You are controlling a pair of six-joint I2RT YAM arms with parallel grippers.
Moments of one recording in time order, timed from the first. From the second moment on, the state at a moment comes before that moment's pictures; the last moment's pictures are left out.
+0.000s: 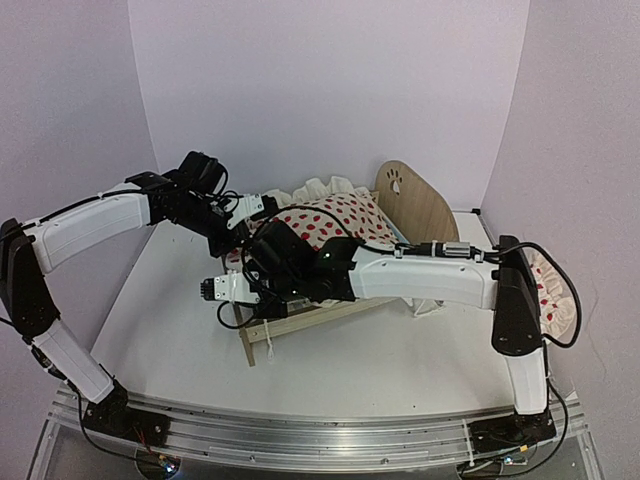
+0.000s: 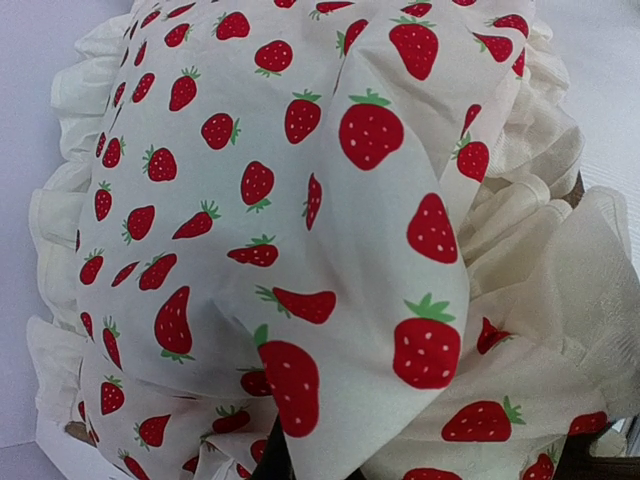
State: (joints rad) left arm -0.59 1.56 1.39 -0.68 0.24 0.68; right arm 1.18 2.14 1.87 -0.45 0.12 -0.79
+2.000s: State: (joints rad) left arm -0.63 1.53 1.21 -0.68 0.21 0.77; right arm 1.09 1.85 1.66 -0.45 -0.20 0.14
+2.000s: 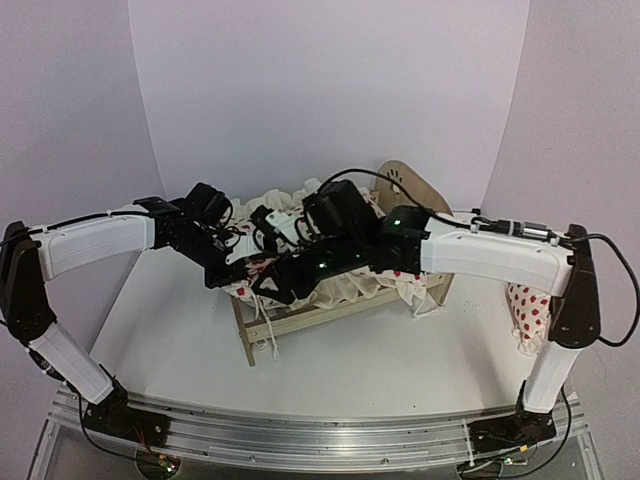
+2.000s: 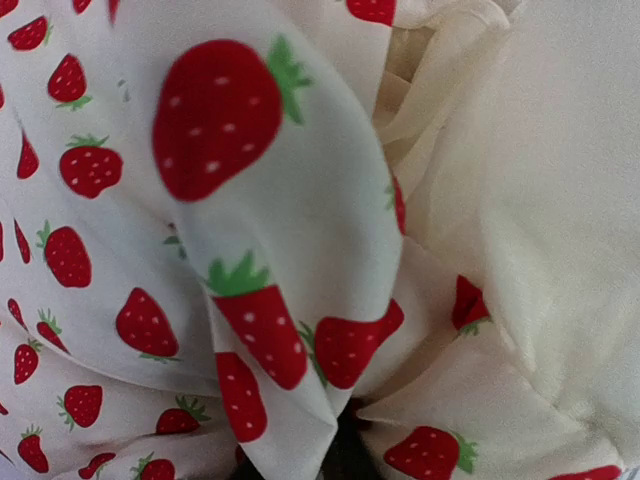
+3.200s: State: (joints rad) left arm -0.99 1.75 1.44 -0.75 0.15 0.60; right arm 0.64 1.65 1.35 -0.79 0.35 0.37
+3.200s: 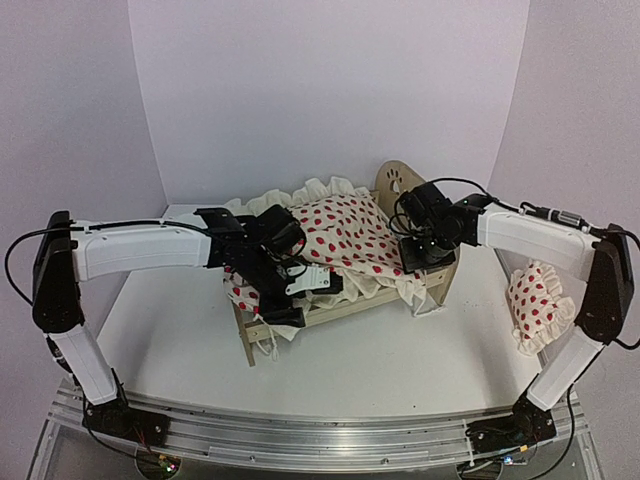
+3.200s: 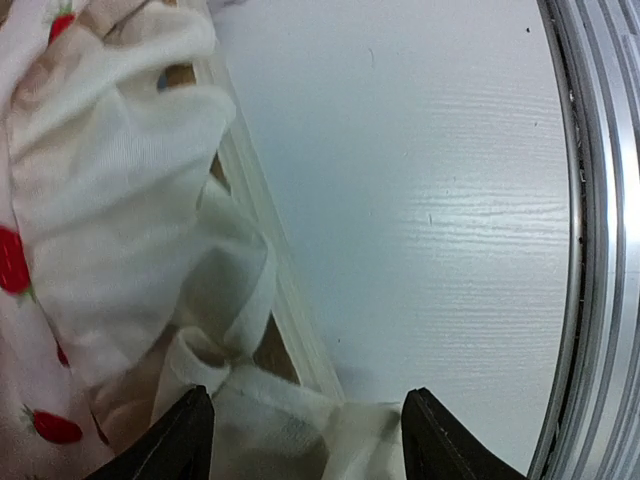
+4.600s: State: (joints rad) left arm -1.03 2.18 1.96 -0.82 0.13 0.31; right arm 0.55 0.98 0.64 -0.59 0.03 0.36
